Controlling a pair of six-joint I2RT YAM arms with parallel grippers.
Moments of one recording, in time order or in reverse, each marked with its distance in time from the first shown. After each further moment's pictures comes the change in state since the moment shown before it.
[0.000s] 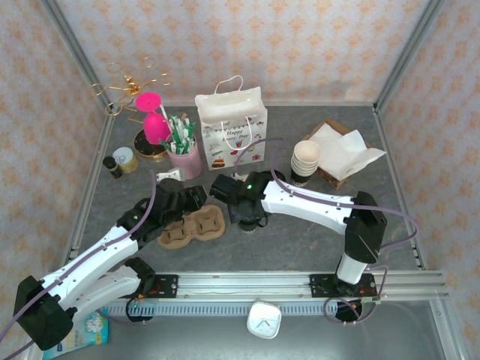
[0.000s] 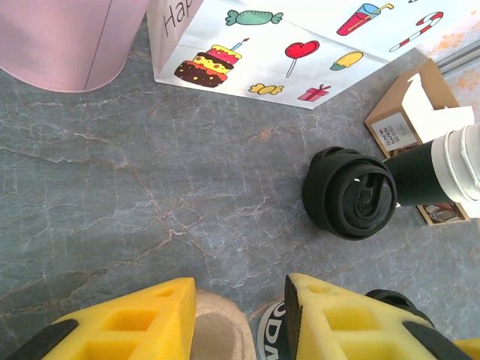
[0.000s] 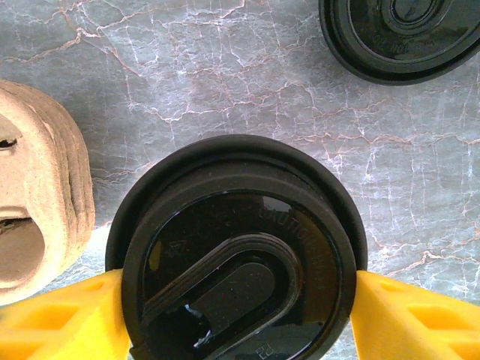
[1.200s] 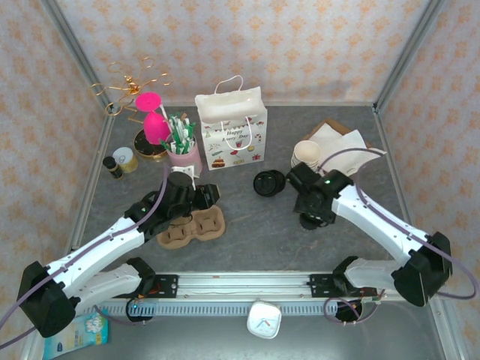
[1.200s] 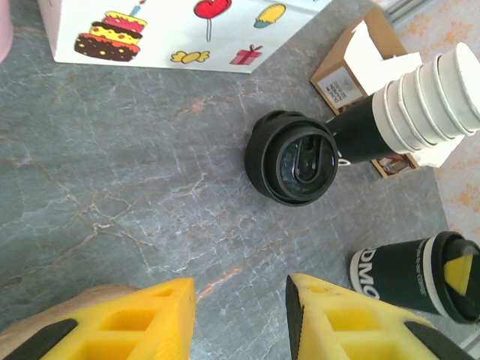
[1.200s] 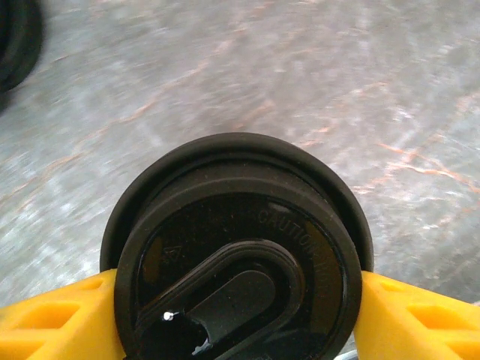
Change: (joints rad) left arm -0.056 0.108 0.086 0.042 0.114 0.051; right arm -0.494 -0.519 -0.458 -0.089 0.018 0.117
